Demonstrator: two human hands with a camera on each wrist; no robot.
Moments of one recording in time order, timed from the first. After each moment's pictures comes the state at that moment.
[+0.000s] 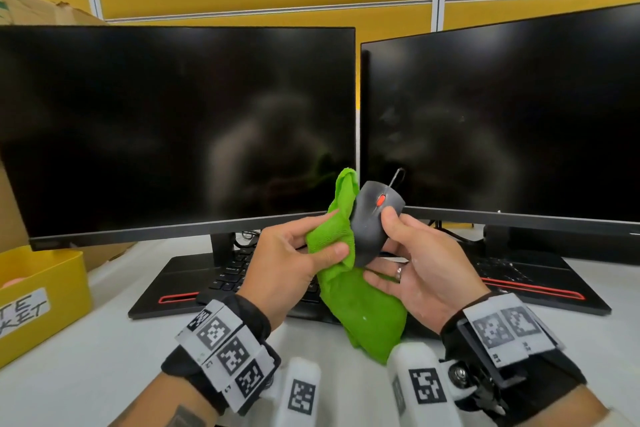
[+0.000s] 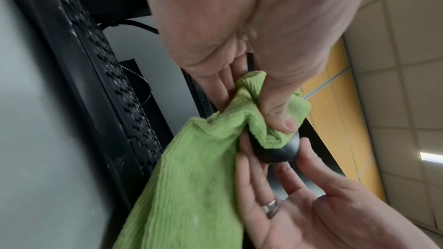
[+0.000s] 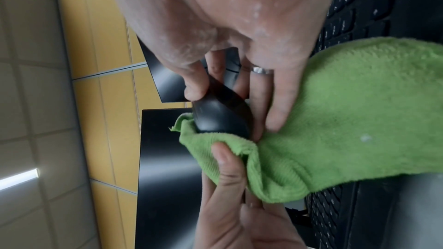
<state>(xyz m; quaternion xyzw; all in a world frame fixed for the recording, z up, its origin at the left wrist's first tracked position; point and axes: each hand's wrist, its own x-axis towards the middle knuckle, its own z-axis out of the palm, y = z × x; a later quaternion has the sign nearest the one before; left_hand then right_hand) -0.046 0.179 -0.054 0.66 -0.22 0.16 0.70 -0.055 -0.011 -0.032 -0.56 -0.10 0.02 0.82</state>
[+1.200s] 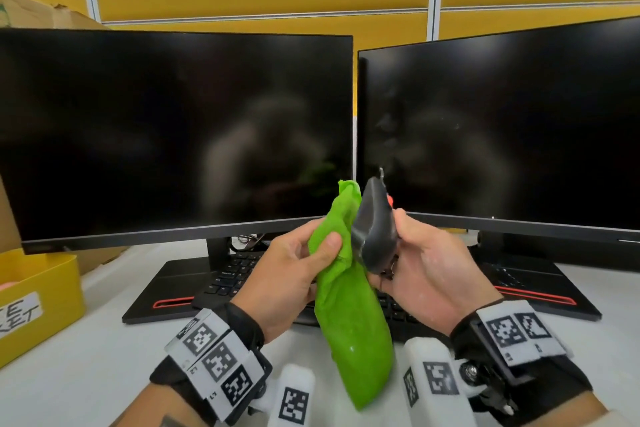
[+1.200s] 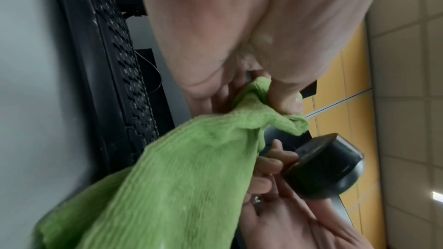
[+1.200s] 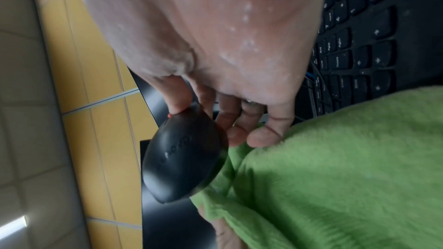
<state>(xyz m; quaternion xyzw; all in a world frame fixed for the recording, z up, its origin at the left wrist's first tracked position) -0.053 0.172 -0.051 0.62 -0.21 0.04 0.75 -0.048 -0.019 -0.032 -0.48 -0.12 0.07 0.87</state>
